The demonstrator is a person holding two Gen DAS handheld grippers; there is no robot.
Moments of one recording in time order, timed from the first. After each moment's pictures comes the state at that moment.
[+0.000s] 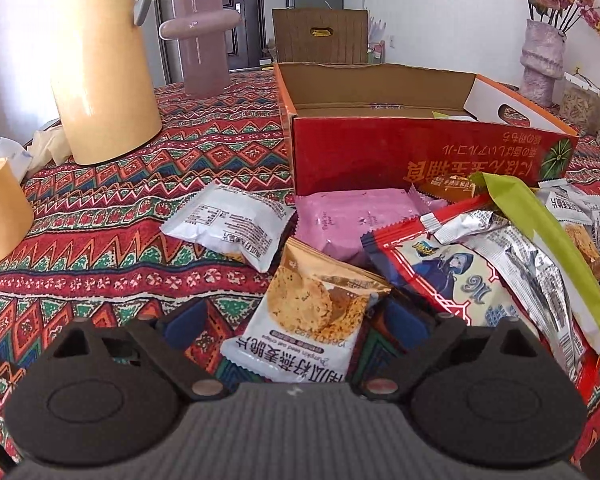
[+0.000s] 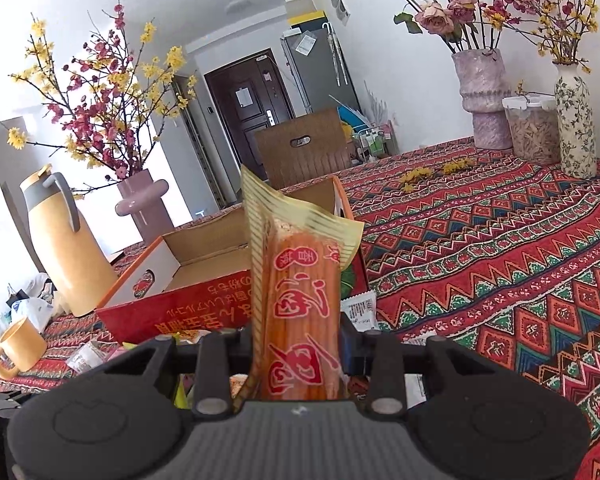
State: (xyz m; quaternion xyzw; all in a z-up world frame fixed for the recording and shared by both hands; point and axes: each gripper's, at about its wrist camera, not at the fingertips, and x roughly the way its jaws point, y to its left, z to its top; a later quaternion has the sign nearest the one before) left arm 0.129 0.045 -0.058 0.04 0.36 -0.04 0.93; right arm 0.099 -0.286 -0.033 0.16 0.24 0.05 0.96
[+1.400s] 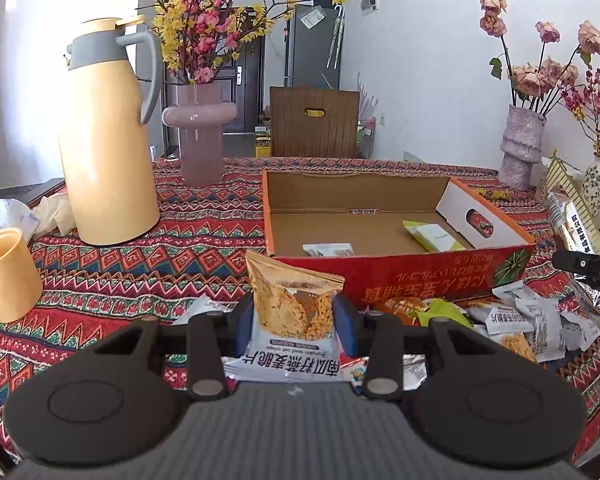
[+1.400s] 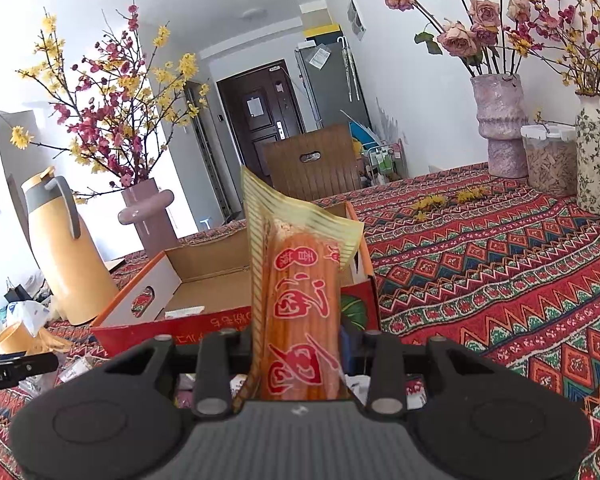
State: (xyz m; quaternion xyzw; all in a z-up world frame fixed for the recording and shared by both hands) left arm 0.118 0.032 0.012 0.00 0.26 -0.05 0.96; right arm 0.125 -0.279 -0.018 0.13 0.21 0.06 0.97
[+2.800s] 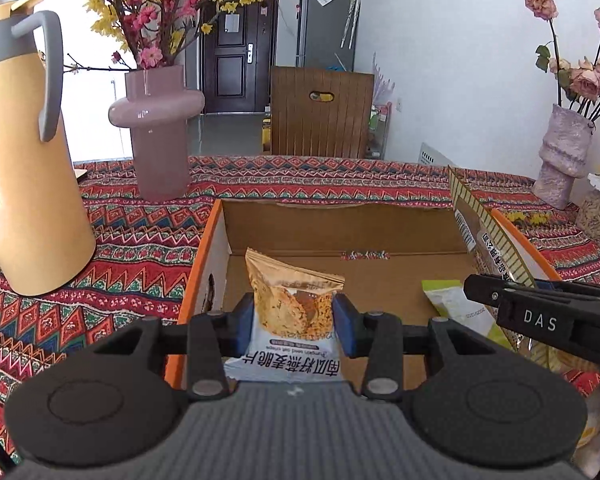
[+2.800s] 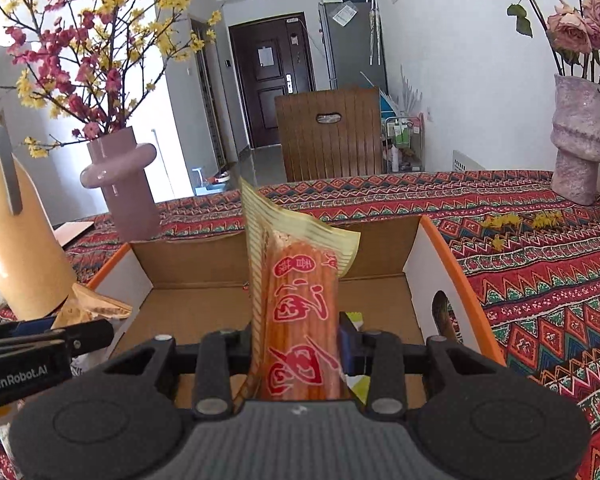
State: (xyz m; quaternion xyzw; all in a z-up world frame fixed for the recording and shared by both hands) left arm 0.277 -0.023 0.001 -0.01 0.30 -0.03 0.95; right arm 0.305 -0.205 -0.017 0.06 0.29 0.06 0.95
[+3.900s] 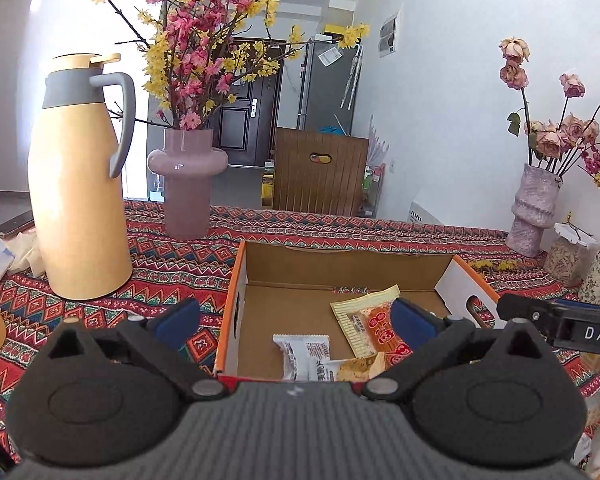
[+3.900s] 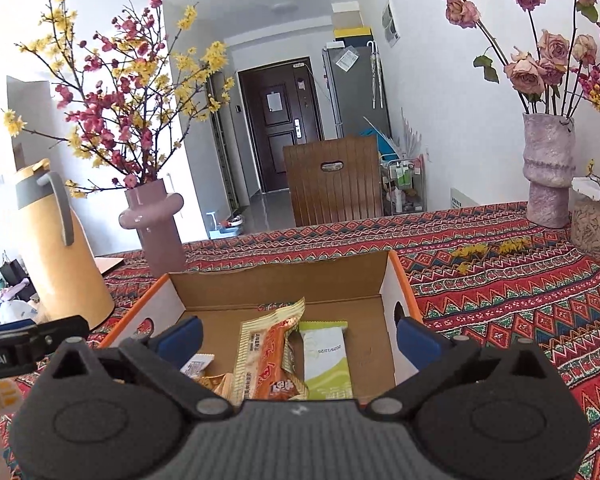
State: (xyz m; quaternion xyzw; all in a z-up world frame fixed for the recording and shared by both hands) left arm 0.176 -0.002 0.039 -0.05 0.20 -0.03 0.98; right arm 0.204 -0.241 0.024 0.07 0.21 0.08 0.97
